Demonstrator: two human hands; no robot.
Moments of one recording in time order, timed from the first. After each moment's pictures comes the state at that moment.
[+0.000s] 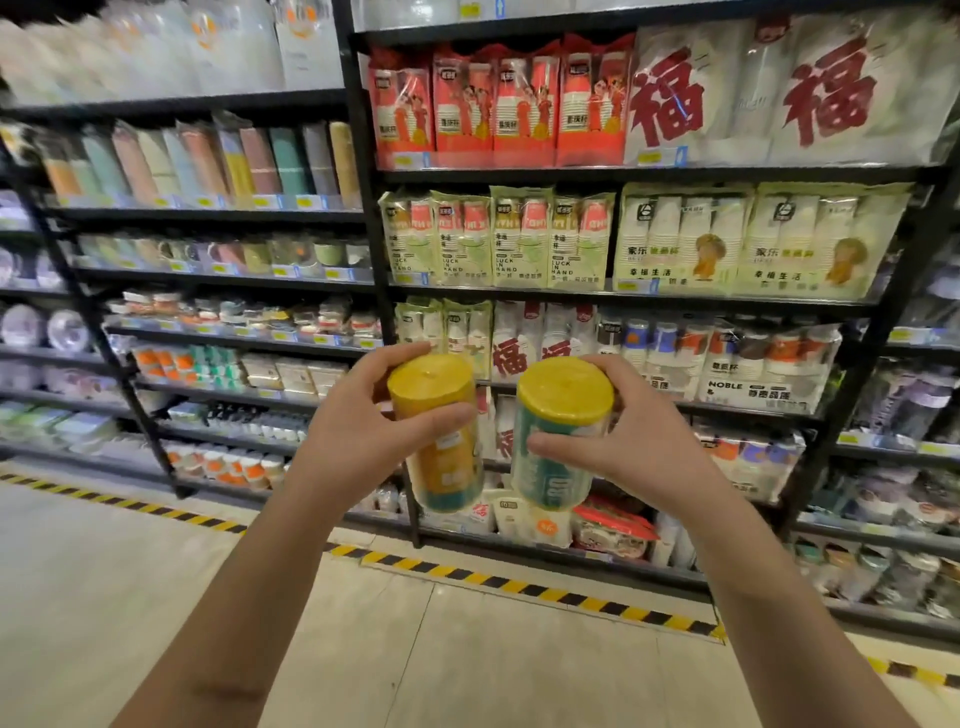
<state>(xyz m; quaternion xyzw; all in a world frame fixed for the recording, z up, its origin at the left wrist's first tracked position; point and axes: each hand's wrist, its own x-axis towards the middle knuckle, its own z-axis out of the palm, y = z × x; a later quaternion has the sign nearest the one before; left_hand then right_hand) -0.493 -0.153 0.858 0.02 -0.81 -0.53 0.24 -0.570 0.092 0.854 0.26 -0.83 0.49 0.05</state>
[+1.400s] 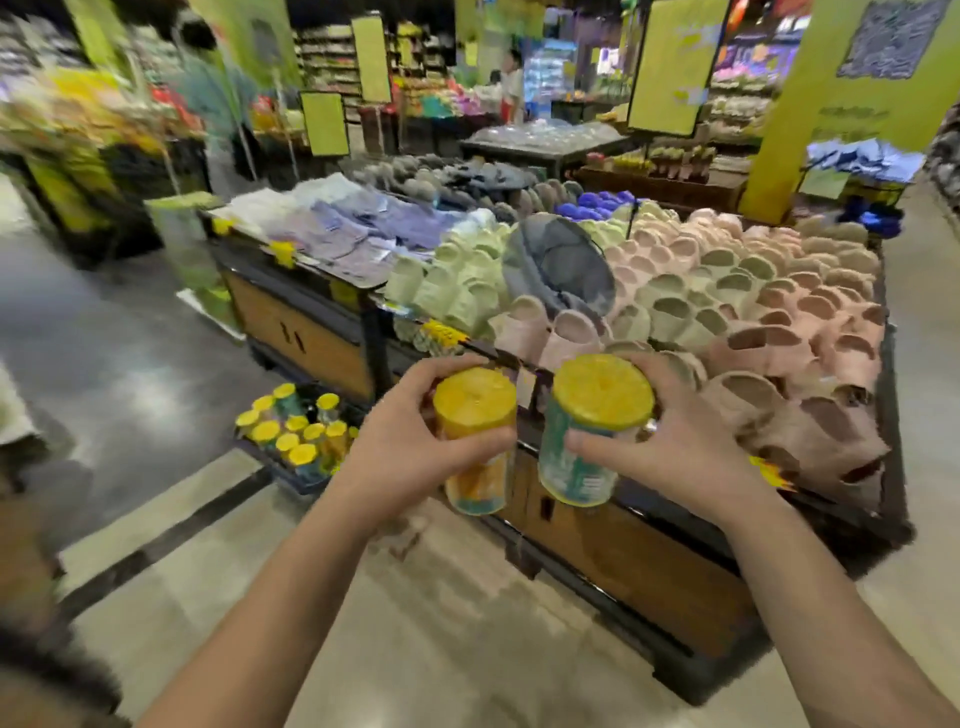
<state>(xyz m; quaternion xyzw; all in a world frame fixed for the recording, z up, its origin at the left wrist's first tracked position) 0.400 0.171 0.780 0.70 -0.43 -0.17 0.55 0.210 -0.003 0.788 0.84 -0.28 0.27 -0.38</state>
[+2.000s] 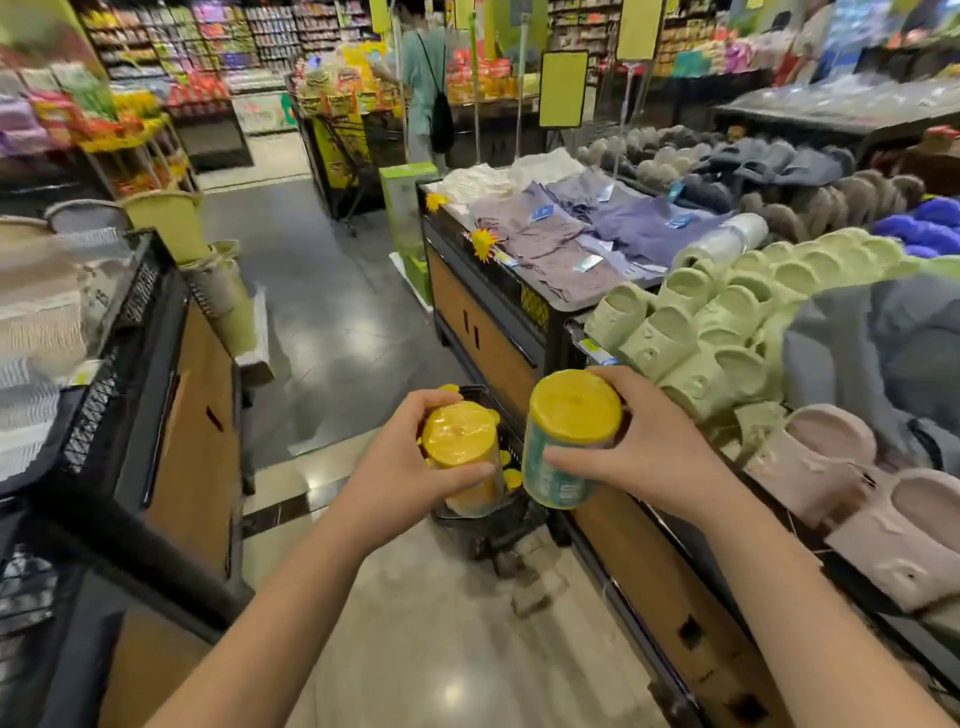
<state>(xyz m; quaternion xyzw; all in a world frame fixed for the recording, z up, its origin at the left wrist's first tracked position) 0.714 0.143 0.715 0.82 -0.23 -0.08 0.52 0.628 -0.103 0.736 0.87 -0.06 0.13 -0.46</state>
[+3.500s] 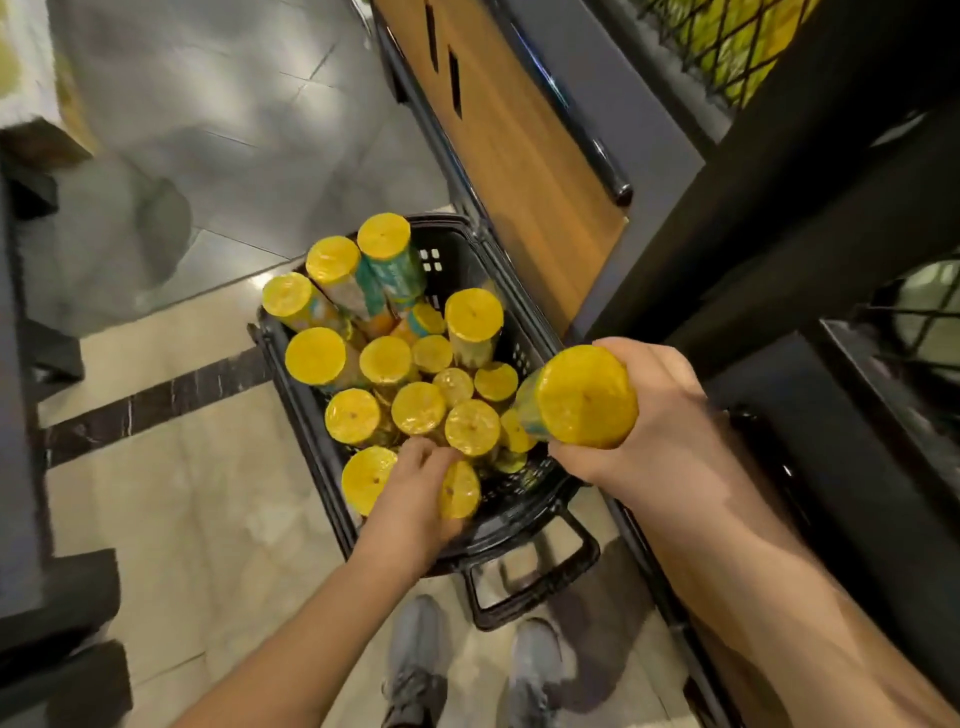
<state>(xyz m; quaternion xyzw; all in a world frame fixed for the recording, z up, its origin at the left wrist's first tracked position) 1.091 0.001 0.167 0.92 -0.19 -0.27 0.23 1.048 -0.228 0.306 0.90 -0.15 -0.01 -0.41</state>
